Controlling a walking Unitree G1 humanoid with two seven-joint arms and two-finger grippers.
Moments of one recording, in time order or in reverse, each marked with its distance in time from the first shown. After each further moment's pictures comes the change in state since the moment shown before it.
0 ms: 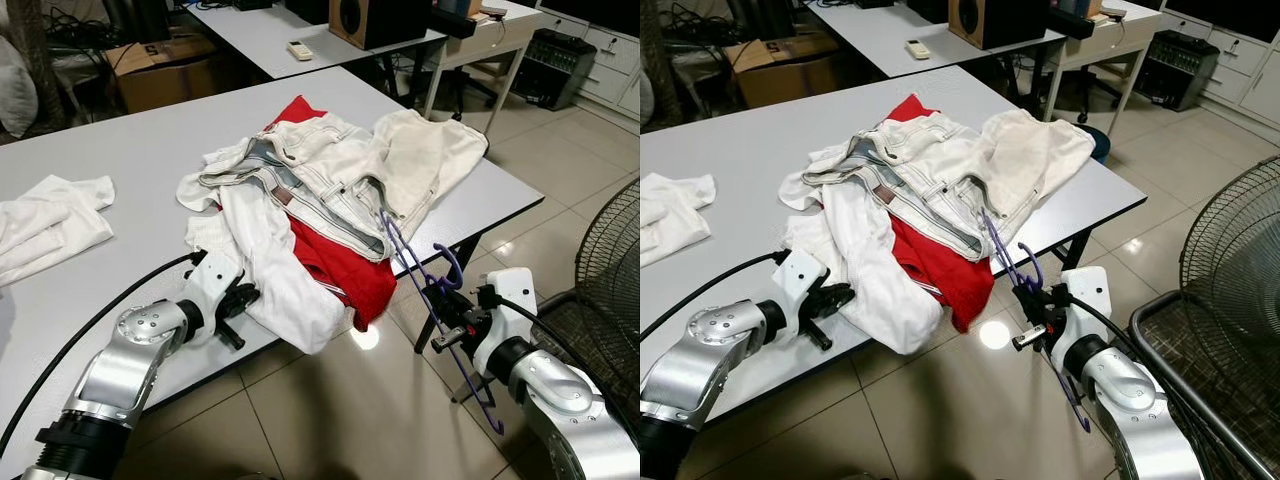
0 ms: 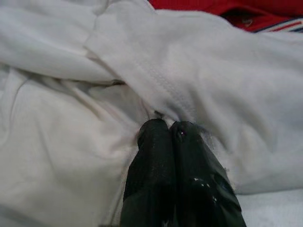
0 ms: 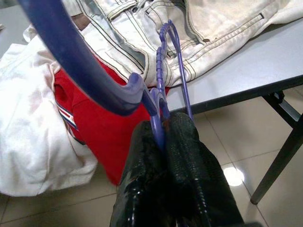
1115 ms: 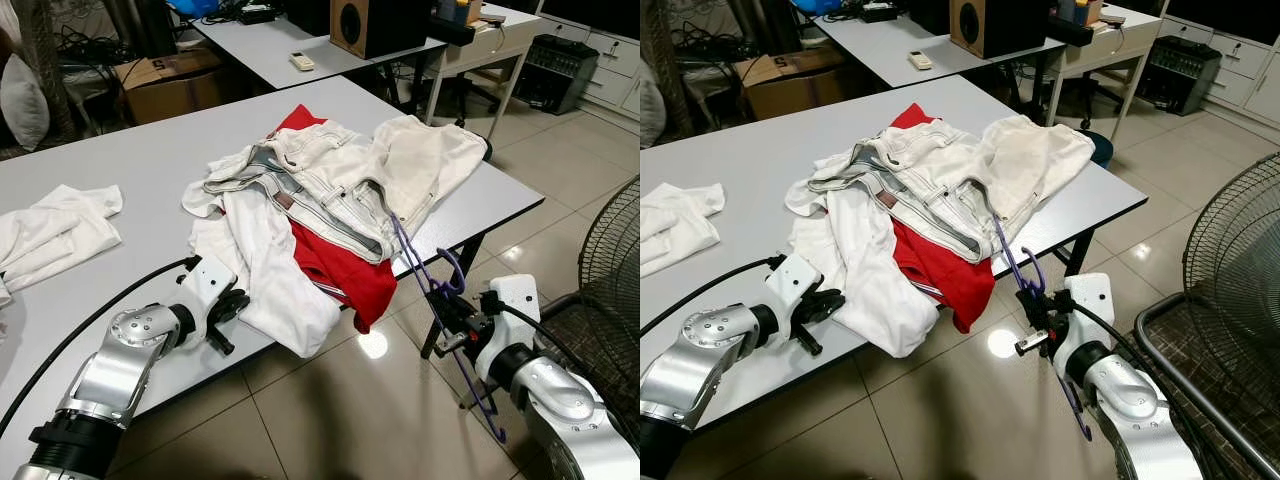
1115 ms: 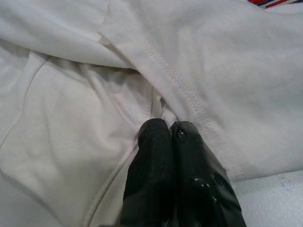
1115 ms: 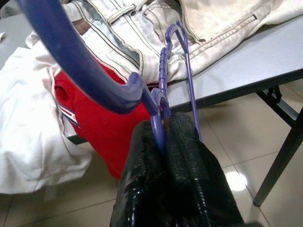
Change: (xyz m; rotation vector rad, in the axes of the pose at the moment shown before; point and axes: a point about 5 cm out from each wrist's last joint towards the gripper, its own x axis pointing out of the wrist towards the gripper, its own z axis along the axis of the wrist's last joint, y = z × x) left arm -0.003 0.008 -0.015 0.027 0.063 0.002; right arm -0.004 0.001 -0.005 0.006 0.004 -0.021
